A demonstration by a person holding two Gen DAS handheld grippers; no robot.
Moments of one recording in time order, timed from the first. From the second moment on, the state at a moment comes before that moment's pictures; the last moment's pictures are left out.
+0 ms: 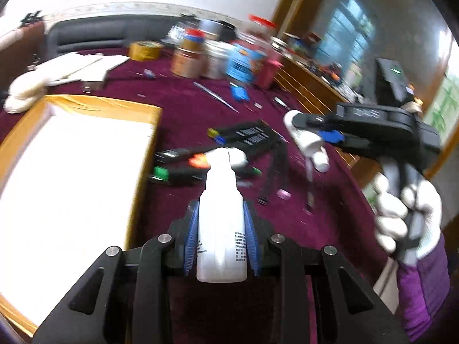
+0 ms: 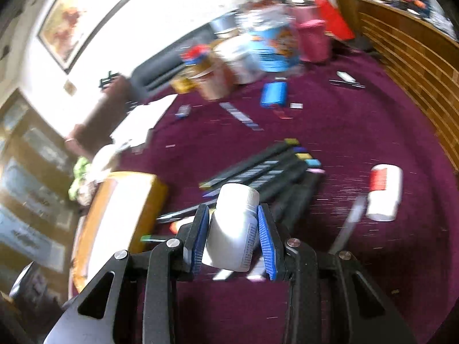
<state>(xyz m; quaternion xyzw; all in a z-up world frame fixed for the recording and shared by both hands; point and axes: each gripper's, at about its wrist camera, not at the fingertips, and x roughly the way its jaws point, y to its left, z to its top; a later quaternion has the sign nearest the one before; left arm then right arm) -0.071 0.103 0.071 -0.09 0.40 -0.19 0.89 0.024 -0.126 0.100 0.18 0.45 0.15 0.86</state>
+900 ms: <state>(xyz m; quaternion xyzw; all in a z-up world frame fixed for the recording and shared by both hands) 0.021 0.206 0.038 -0.12 0.45 -0.10 0.88 0.093 0.073 0.060 0.10 0.50 0.19 0.84</state>
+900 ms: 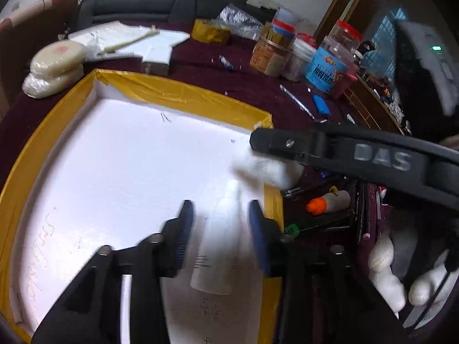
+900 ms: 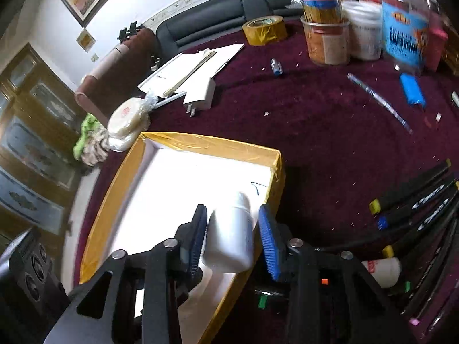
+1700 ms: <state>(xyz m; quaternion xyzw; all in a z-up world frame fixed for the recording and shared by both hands) -0.017 0.223 0.020 -0.21 0.47 -0.06 0.86 0.028 0.008 0.065 0.15 0.46 0.21 0.85</state>
